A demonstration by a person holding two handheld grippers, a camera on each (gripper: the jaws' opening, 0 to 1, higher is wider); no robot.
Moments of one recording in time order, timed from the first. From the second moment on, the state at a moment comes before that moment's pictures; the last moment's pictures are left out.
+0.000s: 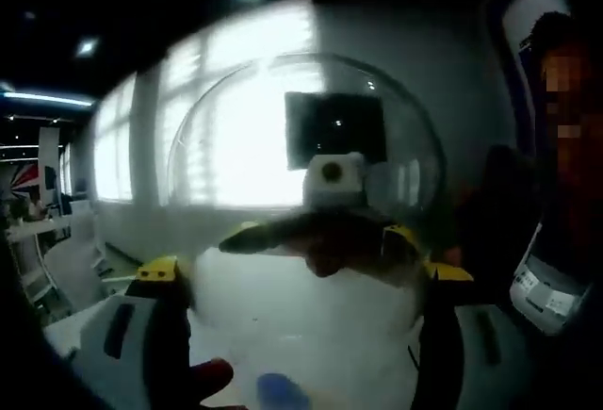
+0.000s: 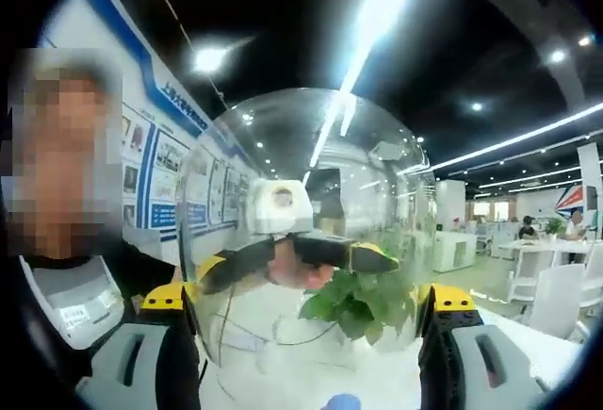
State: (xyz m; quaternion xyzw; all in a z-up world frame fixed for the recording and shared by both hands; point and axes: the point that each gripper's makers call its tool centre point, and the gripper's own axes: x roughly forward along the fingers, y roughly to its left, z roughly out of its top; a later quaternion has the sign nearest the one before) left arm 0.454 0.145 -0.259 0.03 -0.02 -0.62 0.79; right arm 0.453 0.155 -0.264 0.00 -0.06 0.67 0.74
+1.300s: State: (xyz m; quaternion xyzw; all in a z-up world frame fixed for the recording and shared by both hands) left arm 0.492 0.161 -0.360 -0.02 0.01 -0.61 0.79; right arm 0.488 0.169 -0.366 0.04 0.00 0.68 0.73
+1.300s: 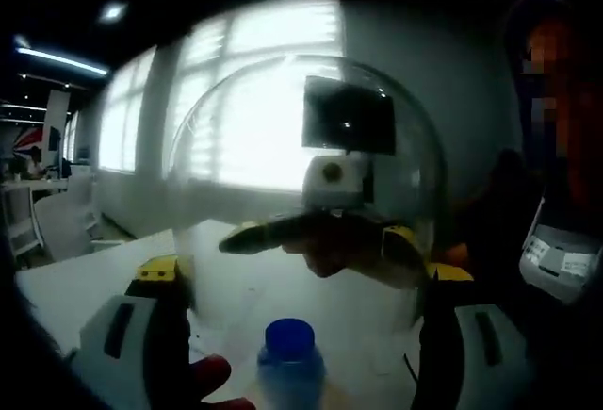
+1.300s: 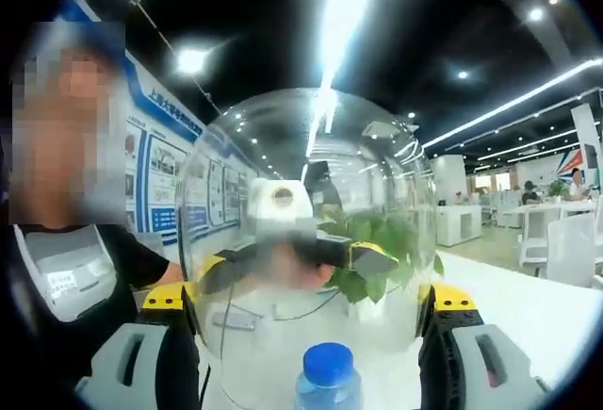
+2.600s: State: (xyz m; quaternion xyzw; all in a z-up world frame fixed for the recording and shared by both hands) left arm 0.512 0.165 -0.460 -0.03 0.04 -0.61 0.79; right arm 0.508 0.172 -0.464 0.04 0.03 0.68 0.73
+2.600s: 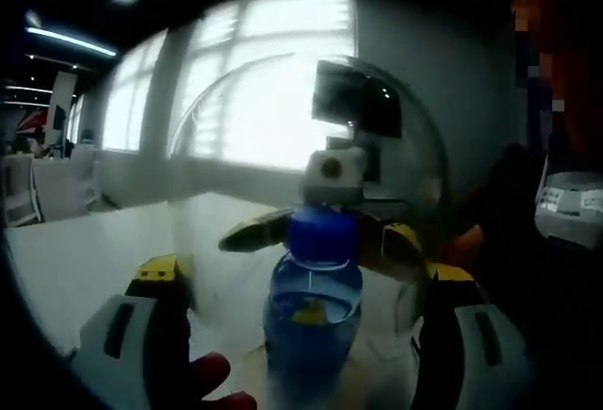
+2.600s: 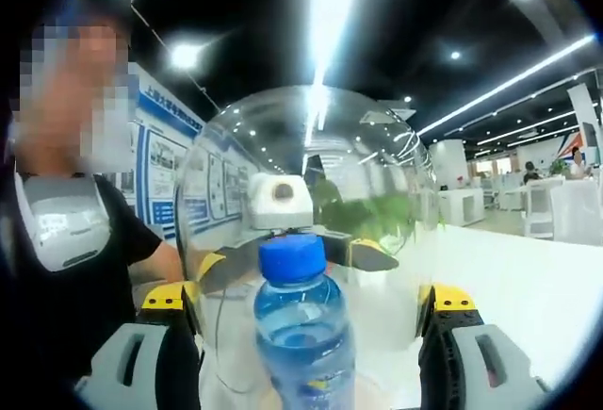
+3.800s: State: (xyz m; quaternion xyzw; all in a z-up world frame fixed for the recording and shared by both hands) left arm 0.503 0.165 -0.485 -0.01 0.01 -0.61 0.79; right arm 0.498 0.169 -0.490 0.02 -0.01 0.68 0.73
